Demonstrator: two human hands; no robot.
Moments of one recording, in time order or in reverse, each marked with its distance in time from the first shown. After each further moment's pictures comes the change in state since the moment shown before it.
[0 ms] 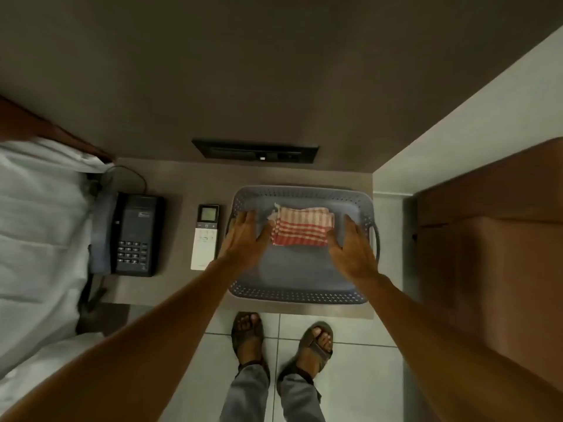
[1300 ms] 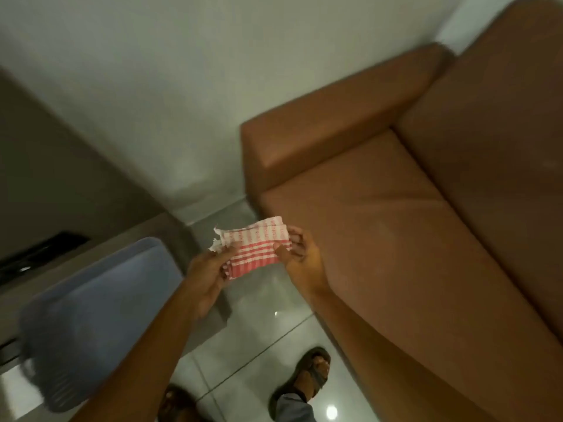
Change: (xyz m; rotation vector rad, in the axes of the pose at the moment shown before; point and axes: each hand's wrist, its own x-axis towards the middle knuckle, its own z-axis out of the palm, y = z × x) left_hand -0.069 0.296 0.200 -0.841 -0.465 -0.197; right_hand -0.140 0.215 -0.187 1.026 0.538 0.127
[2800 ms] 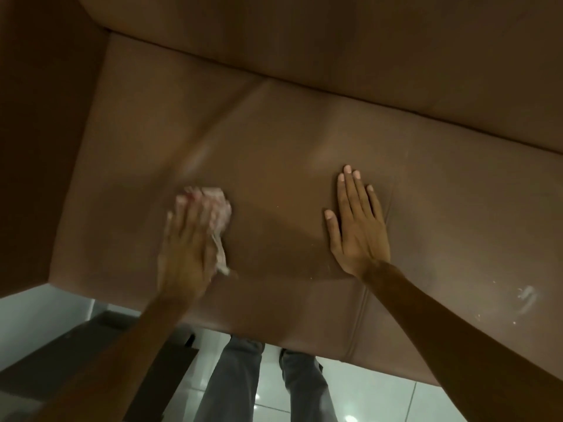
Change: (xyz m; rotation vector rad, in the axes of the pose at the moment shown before) left_hand 0.173 -0.149 0.285 2.038 -0.502 1.123; right_hand 0.016 0.230 -0.372 -1.048 0.578 0.110
